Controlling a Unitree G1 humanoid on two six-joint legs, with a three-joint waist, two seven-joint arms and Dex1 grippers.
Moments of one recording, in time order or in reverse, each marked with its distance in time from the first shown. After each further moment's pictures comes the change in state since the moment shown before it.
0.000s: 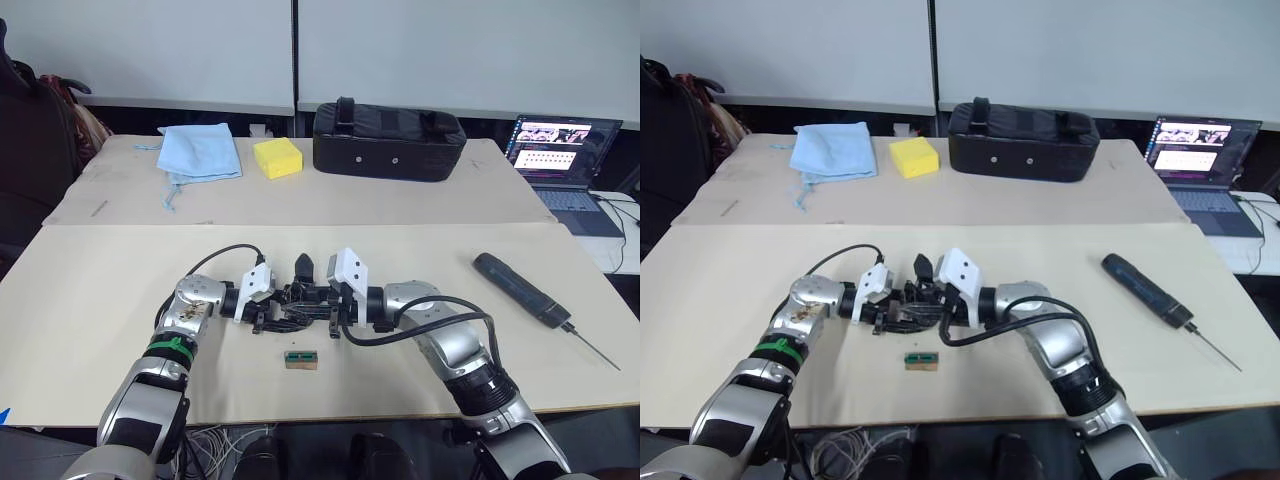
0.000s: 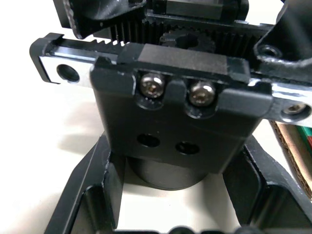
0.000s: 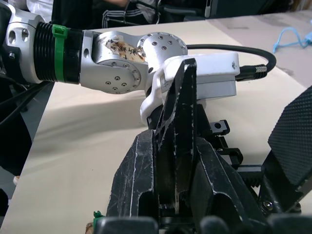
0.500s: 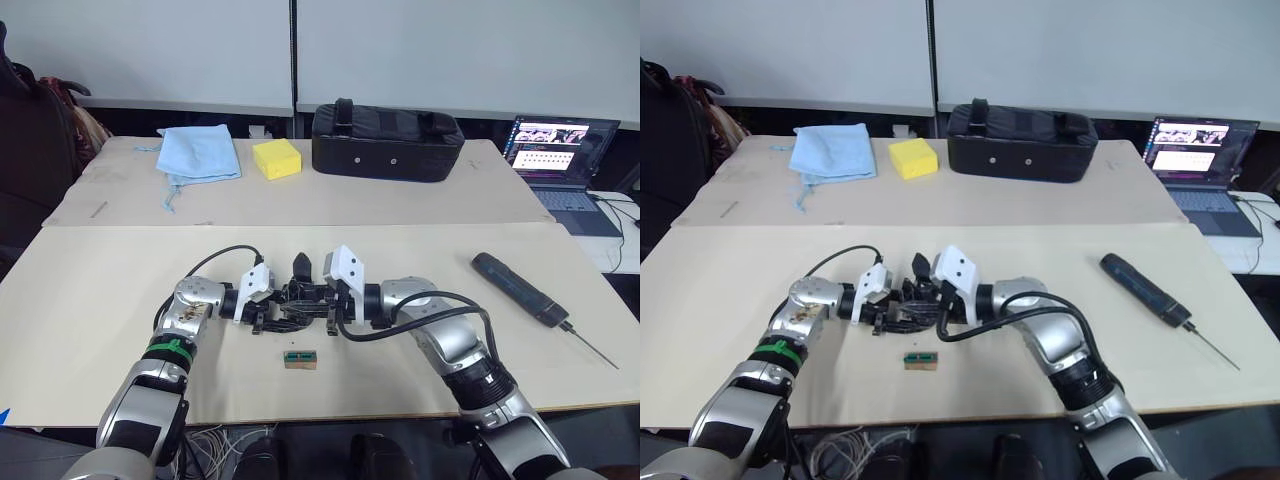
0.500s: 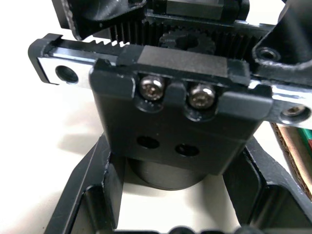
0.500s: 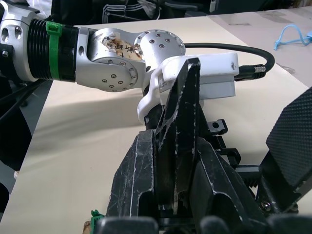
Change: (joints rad) left arm 0.014 0.000 0.003 -0.018 -0.001 0.024 0.012; right arm -0.031 -0.005 0.010 0.013 -0.002 -0.002 0.000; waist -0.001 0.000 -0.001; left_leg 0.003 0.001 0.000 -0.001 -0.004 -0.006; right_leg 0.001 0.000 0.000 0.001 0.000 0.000
